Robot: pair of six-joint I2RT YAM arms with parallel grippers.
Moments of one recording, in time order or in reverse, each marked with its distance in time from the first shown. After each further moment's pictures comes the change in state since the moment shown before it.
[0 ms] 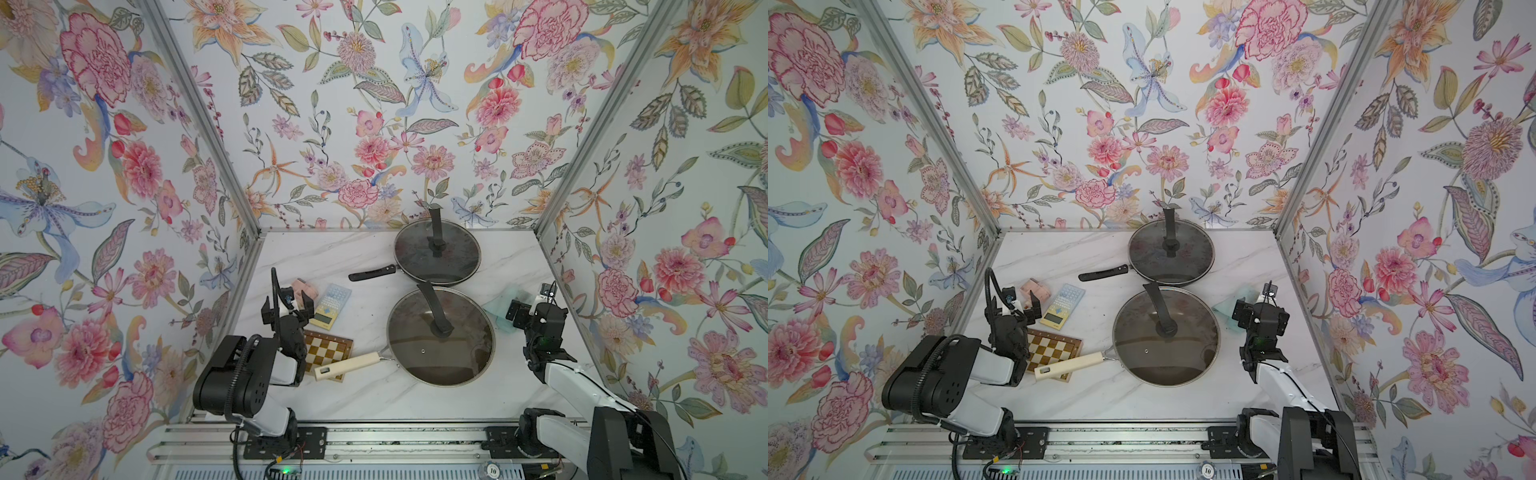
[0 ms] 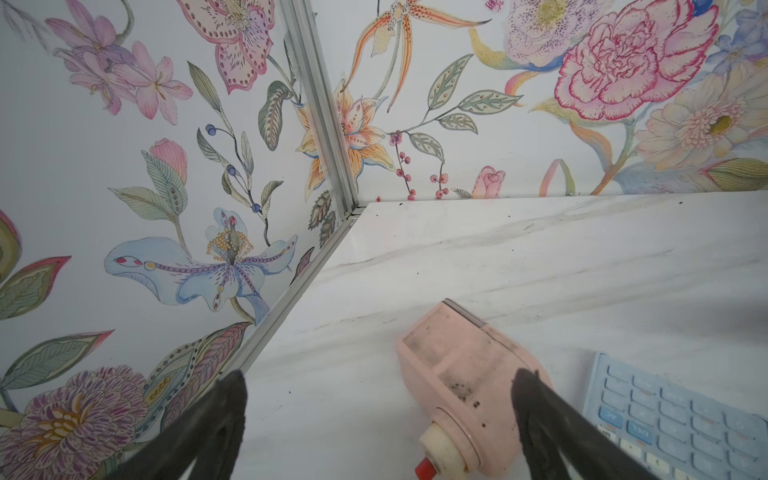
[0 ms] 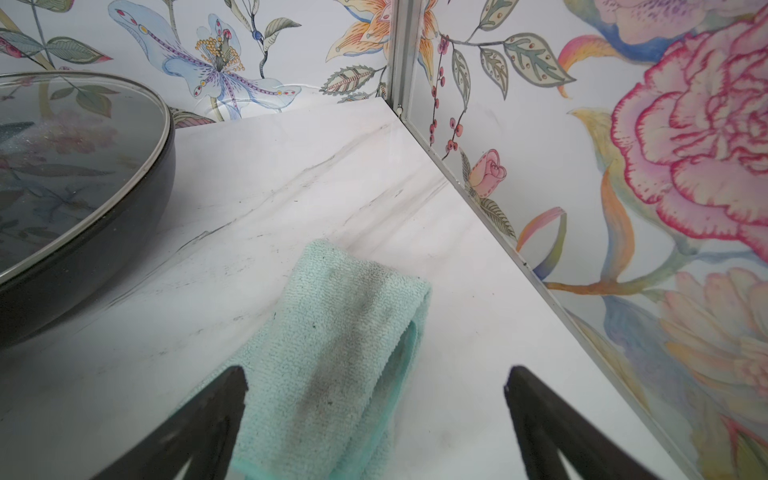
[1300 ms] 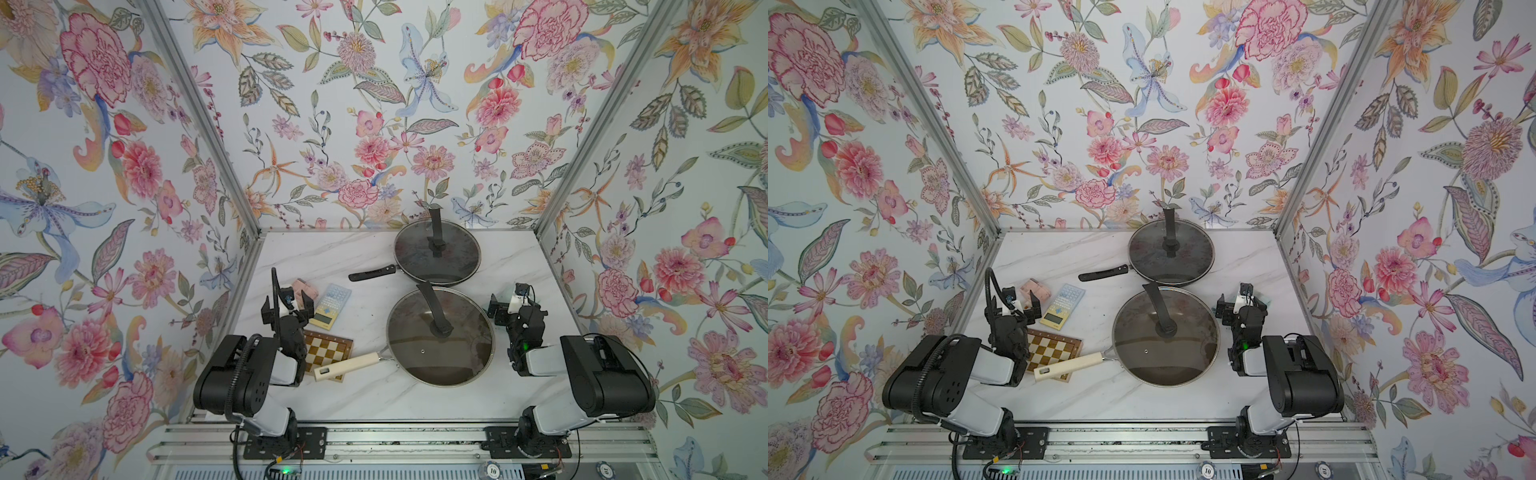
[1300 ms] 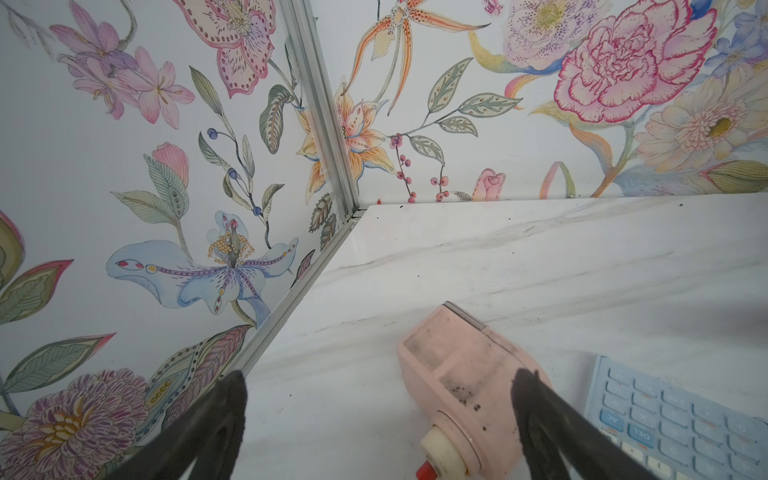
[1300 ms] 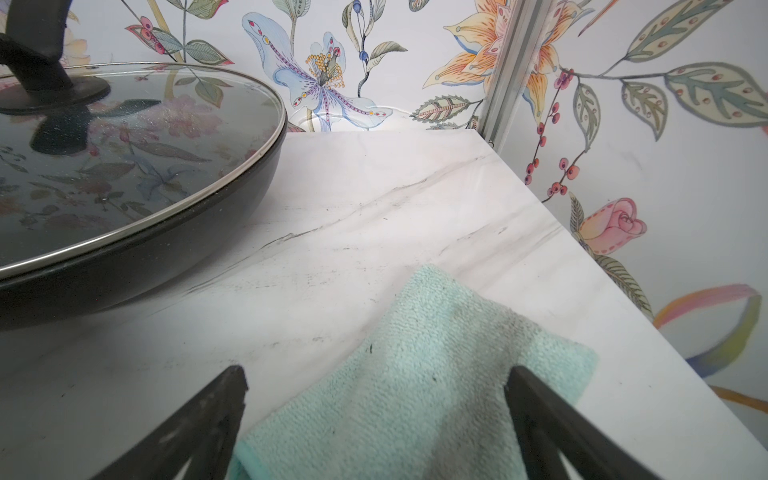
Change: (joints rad) left arm 0.000 0.003 0.000 0.008 0.000 0.003; right arm 0.085 0.424 -0.051 0.596 -0.116 -0.084
